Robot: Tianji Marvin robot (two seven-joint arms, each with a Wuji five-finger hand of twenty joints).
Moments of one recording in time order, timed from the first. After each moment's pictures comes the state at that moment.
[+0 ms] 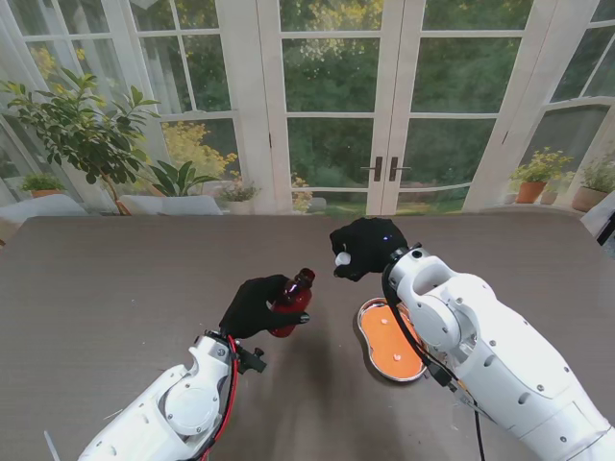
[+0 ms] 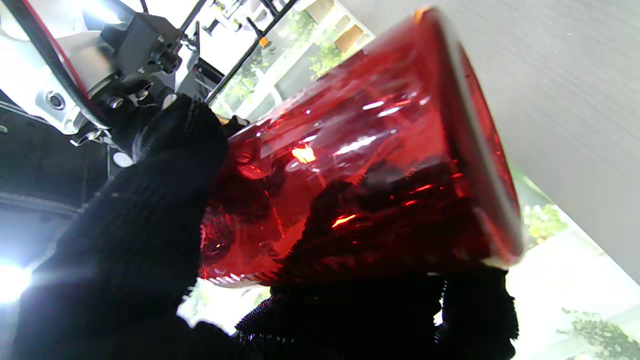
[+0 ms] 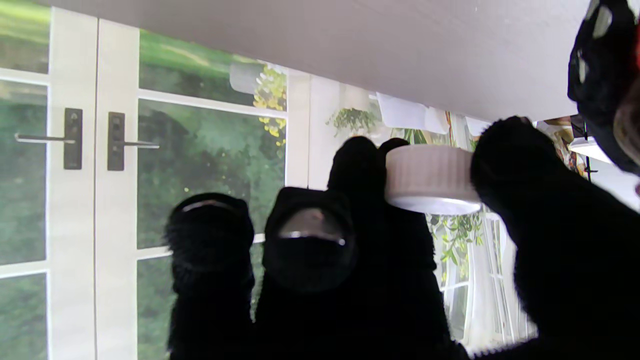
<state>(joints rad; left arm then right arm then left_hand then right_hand) 1.43 -1.24 -1.00 -1.30 0.38 -0.52 0.42 -1.19 -1.07 0.98 -1.57 -0.95 -0.07 0.05 0.76 -0.76 0.59 -0.24 0.87 0.42 0.56 0.46 1.23 0.36 0.25 0.63 0.96 0.41 0.58 0.47 0.47 0.45 1.18 0.55 0.36 -0.82 1.21 -0.37 0.83 -0.09 0.98 0.27 1.19 -0.07 0.80 0.86 1.28 -0.11 1.33 0.82 0.90 0.15 1.47 0.84</state>
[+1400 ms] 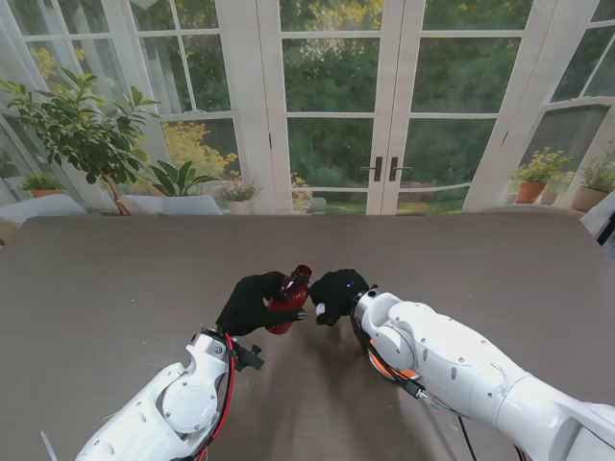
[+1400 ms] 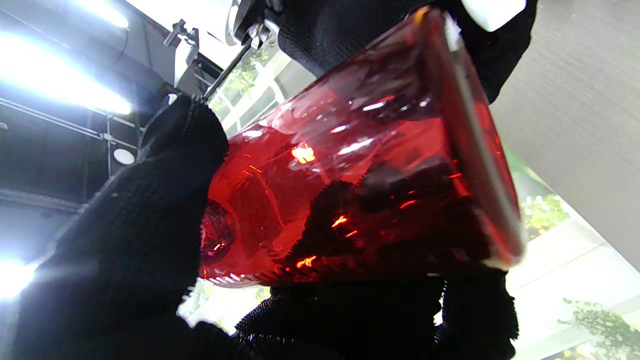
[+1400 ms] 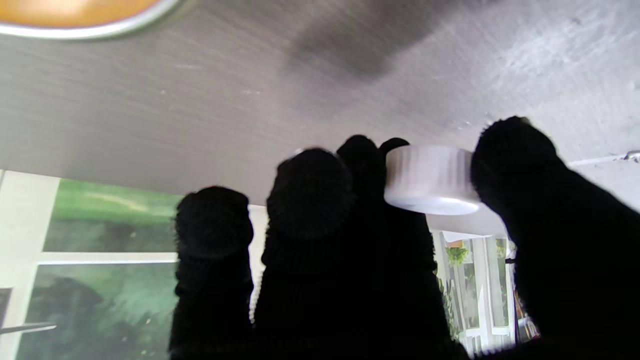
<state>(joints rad) 1.43 -1.23 -1.01 -1.31 0.38 -0.53 0.42 -0.88 -1.19 0.41 -0.97 -0.78 -0.08 -0.22 0.76 -0.76 0.59 -0.24 0.87 0.42 0.56 0.46 1.23 0.36 0.25 0.63 0.97 0.41 0.58 0.47 0.47 0.45 1.18 0.55 0.36 -0.82 1.21 -0.37 0.83 -0.09 0.98 0.27 1.19 -0.07 0.79 0.86 1.28 -0.09 1.06 0.75 0.80 0.15 1.41 0.82</state>
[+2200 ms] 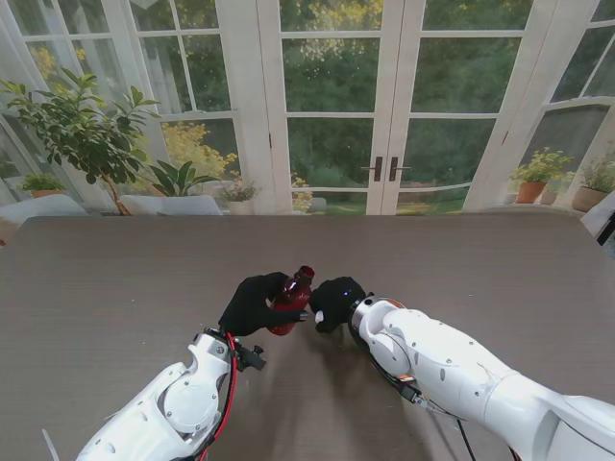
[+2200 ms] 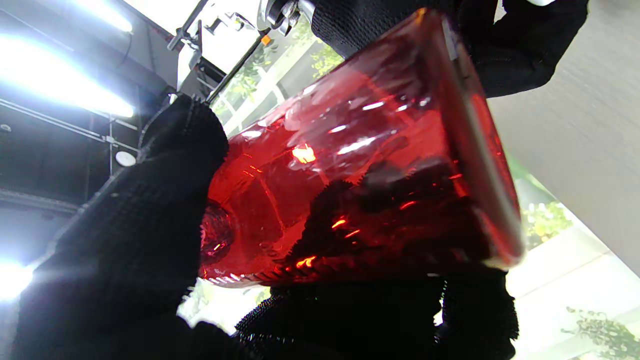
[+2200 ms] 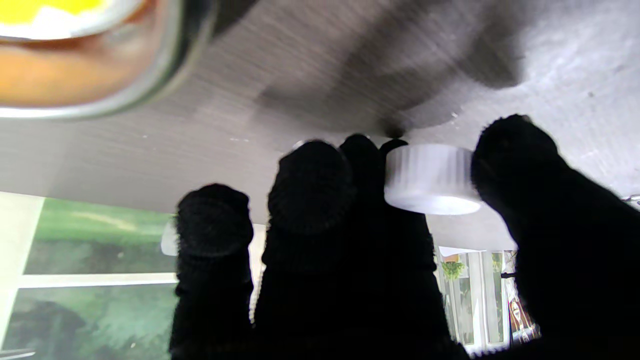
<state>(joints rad) 1.43 -1.23 -1.00 -1.30 0.37 -0.53 0.41 -0.85 -1.24 0.32 -0.84 -0.75 -0.10 -0.30 0.76 -0.76 0.59 -0.24 0.87 0.42 0.56 0.46 1.23 0.36 0.25 0.63 0.97 0.41 0.58 0.47 0.47 0.45 1.18 0.55 0.36 -0.83 1.21 -0.37 0.81 -0.09 1.01 0.25 1.17 -0.07 0.76 0.84 1.28 -0.09 1.01 0.75 0.79 0.15 1.40 0.81</state>
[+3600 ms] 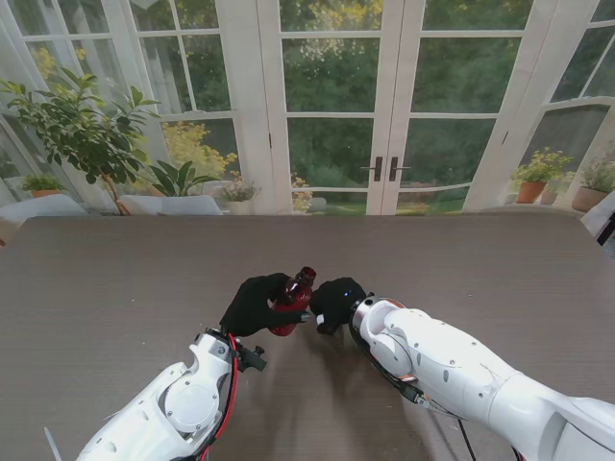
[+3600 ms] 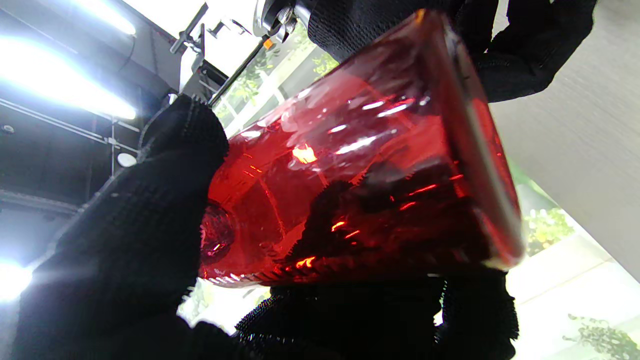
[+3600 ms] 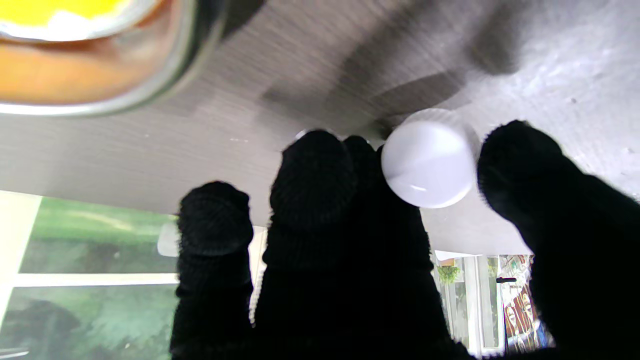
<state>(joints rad) 1.42 -1.23 -0.99 -1.30 0.36 -0.53 0.40 -0.86 -1.22 0.33 -0.87 -0.77 -0.09 -0.27 0.76 -0.76 0.59 -0.24 0.87 0.42 0.56 0.46 1.23 0.36 0.25 0.63 0.97 0.41 0.58 0.47 0.47 0.45 1.18 0.55 0.30 -0.87 1.27 -0.24 0.80 -0.06 0.86 0.44 1.08 -0.07 0.76 0.76 1.28 -0.09 0.96 0.75 0.77 0.15 1.39 0.80</state>
